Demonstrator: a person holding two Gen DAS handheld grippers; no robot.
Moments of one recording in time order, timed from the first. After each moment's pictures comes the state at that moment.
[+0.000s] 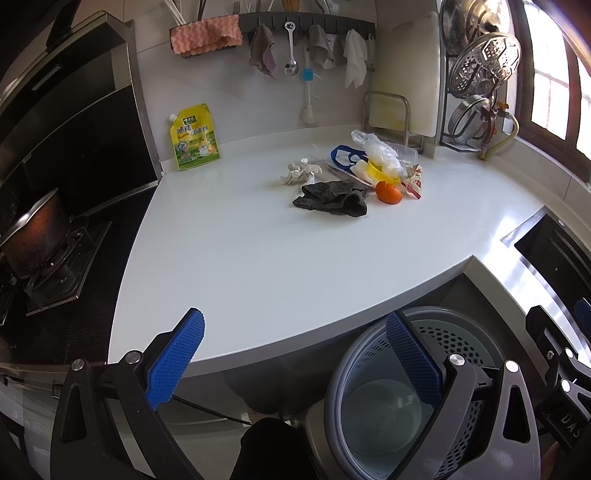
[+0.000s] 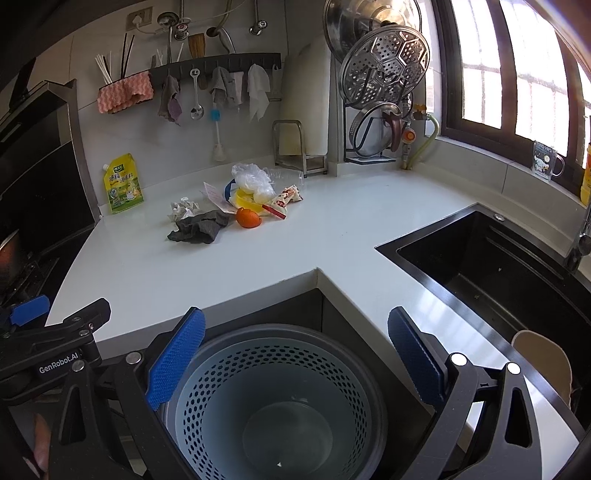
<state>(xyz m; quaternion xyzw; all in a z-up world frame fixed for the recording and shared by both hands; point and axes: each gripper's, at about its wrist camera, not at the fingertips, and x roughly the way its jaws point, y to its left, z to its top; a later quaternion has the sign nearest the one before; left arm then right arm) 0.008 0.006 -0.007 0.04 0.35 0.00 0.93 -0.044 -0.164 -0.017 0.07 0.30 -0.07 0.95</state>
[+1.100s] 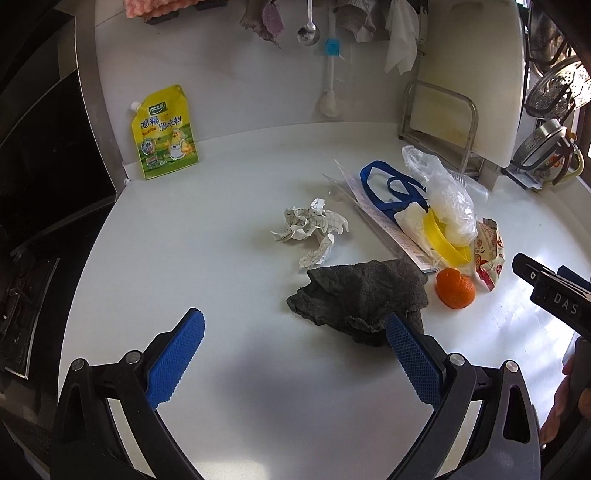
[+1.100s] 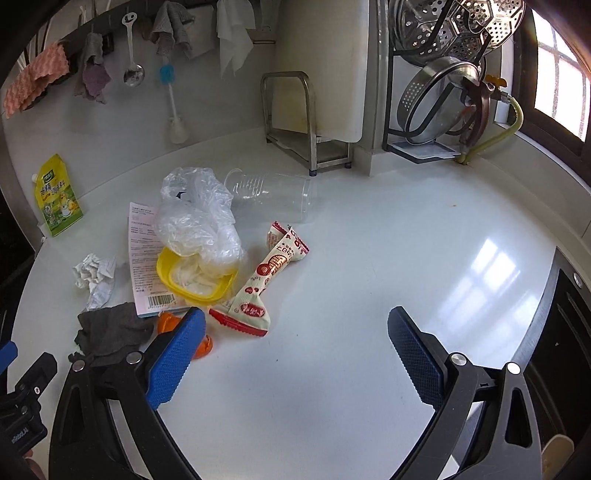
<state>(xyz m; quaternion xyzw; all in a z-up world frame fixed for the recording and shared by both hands) 0.225 -0.006 -0.023 0.01 0.39 0.02 0.92 0.266 -0.224 -0.035 0.06 0.40 -0.07 0.91</state>
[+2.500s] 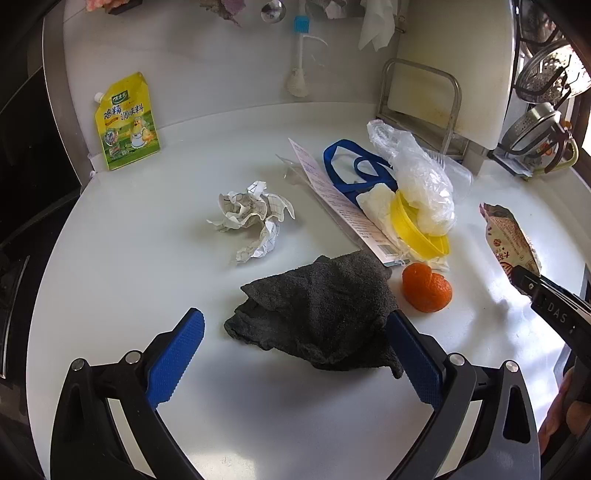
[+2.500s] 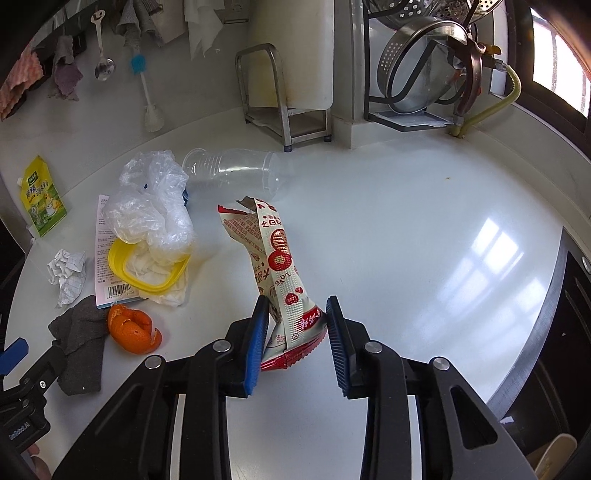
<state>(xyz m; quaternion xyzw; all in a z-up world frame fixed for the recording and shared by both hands) 0.248 -0.050 -0.043 0.00 0.42 0.00 0.91 0.261 -0.260 -0.056 0.08 0.42 -0.07 0.90</state>
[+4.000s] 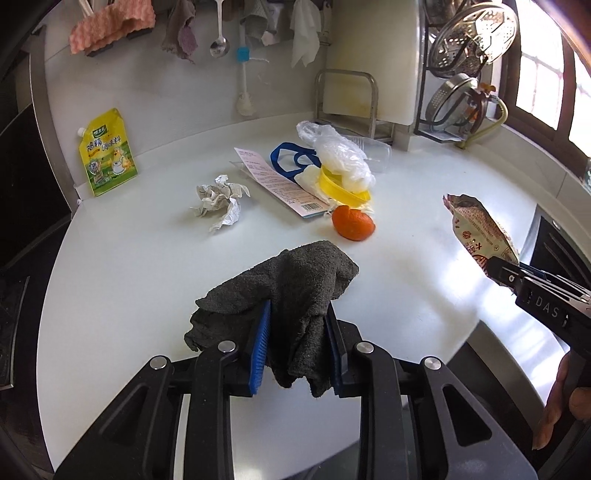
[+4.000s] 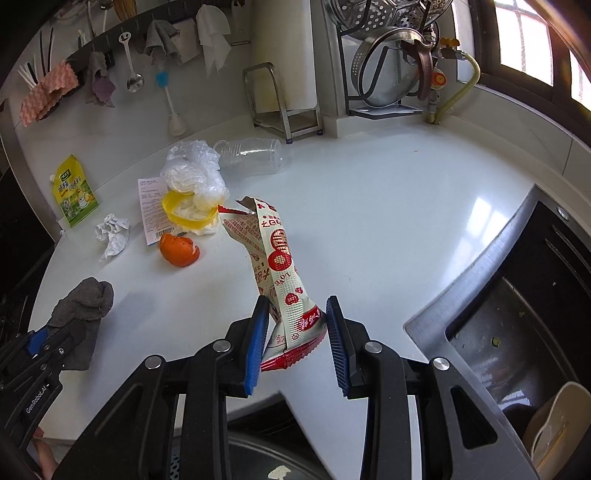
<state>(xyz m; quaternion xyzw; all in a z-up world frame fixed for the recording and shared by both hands) 0.145 -0.053 -0.027 0.06 0.38 -0.10 0.92 0.135 -0.245 -0.045 0.11 0.39 -0.06 0.91</state>
